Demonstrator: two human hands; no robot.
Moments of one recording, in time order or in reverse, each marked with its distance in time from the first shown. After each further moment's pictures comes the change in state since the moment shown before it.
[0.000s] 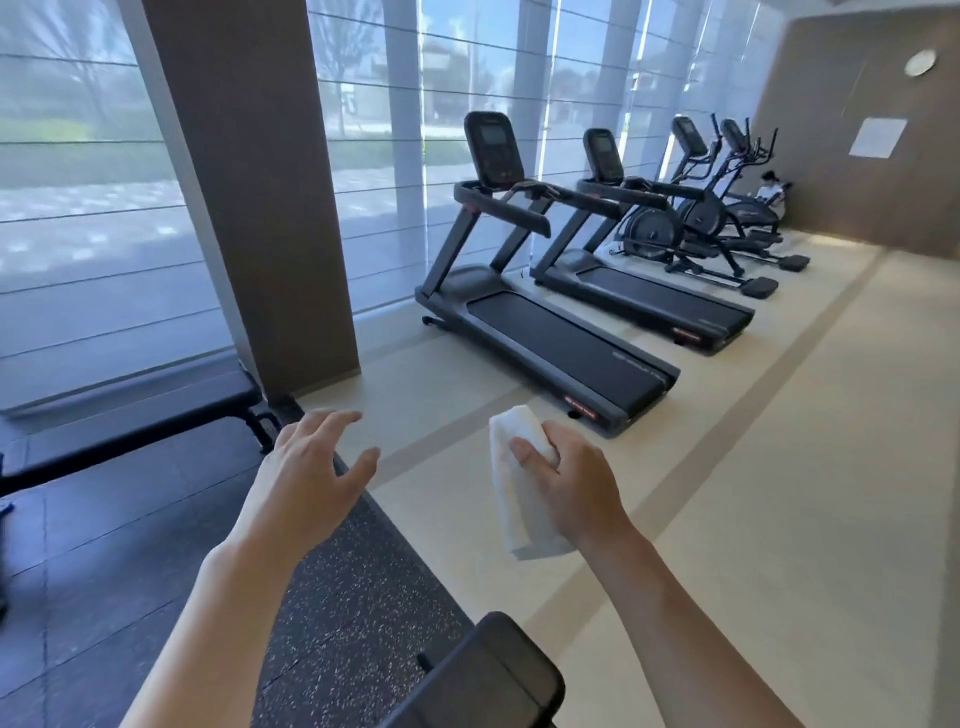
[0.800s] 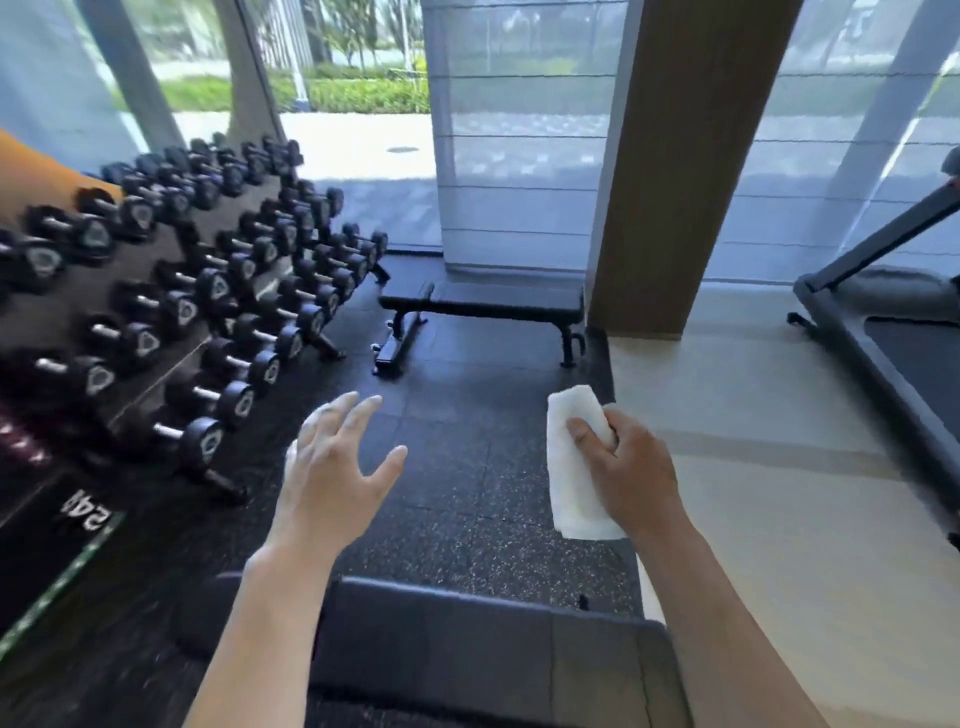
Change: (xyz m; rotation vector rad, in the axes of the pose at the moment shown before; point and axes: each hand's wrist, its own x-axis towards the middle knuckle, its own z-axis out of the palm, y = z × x) left_hand -0.225 0.007 -0.043 0.294 0.399 -0.701; right_hand -0.007 -0.056 0.088 0.264 -0.541 -0.350
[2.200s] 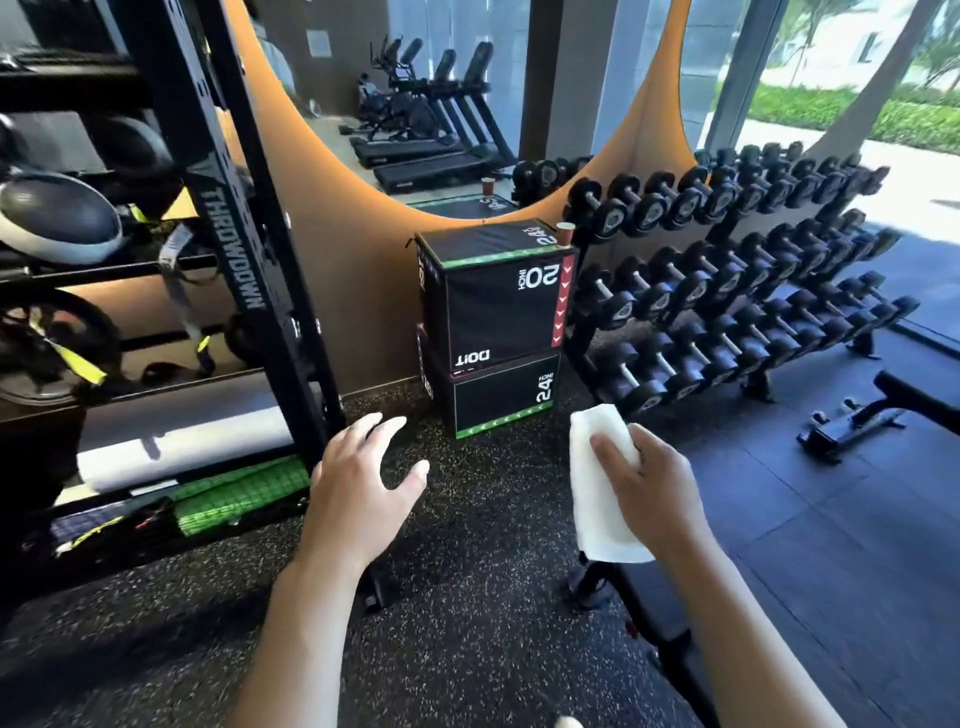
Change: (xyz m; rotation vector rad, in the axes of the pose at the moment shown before) left_hand -0.490 -0.429 -0.373 0.169 0.484 -0.854; right_hand -0.398 -0.484 0.378 0.293 -0.807 -0.493
